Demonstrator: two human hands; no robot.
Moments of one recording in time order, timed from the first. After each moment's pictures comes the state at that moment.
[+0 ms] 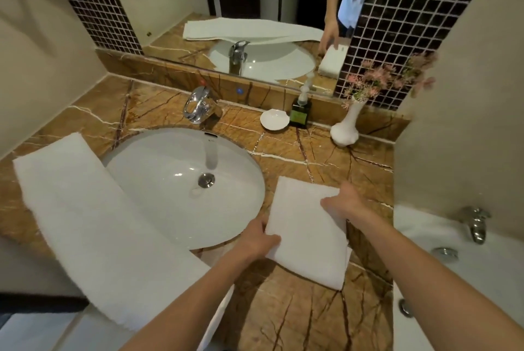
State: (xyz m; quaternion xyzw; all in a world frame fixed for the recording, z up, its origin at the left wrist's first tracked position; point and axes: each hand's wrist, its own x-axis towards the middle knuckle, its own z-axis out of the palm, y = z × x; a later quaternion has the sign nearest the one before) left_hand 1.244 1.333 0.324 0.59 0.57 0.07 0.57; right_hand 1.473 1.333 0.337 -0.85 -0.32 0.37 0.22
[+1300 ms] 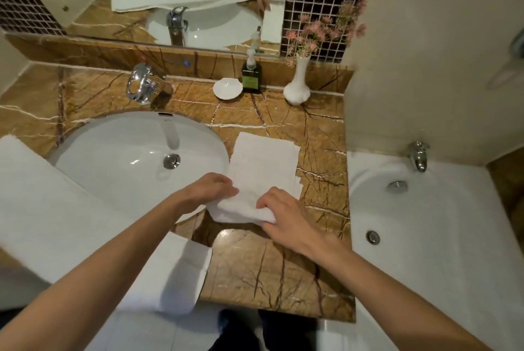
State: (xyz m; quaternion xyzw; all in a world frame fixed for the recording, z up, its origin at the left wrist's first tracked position) left_hand 1.223 1.374 0.369 0.63 0.51 -0.05 0.58; right_hand 1.378 1.208 0.363 -0.68 -0.67 0.21 0.21
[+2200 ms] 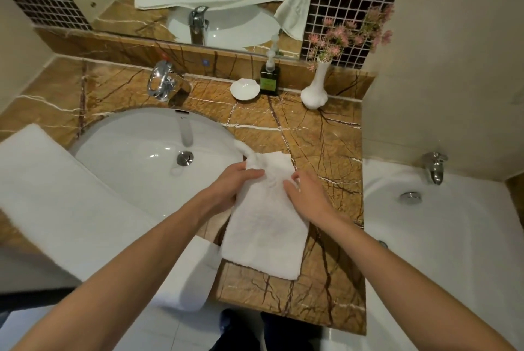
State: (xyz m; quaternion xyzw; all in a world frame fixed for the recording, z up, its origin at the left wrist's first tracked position) left_hand 1.243 1.360 0.382 0.47 0.45 0.12 0.75; right_hand 1.412 1.260 0.336 -0.83 -0.45 0.28 0.19
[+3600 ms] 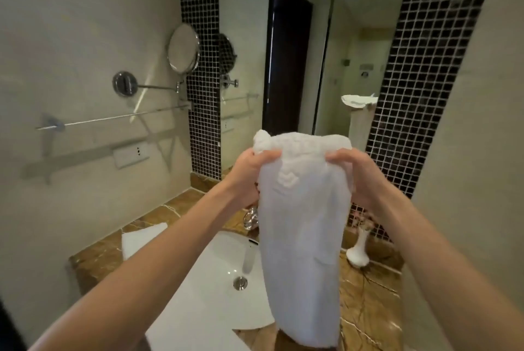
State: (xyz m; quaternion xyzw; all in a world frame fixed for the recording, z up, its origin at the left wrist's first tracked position) left_hand 1.135 1.293 0.737 0.55 0.22 0.47 0.65; right_hand 1.351 1.257 0.752 -0.39 -0.54 0.53 0.53
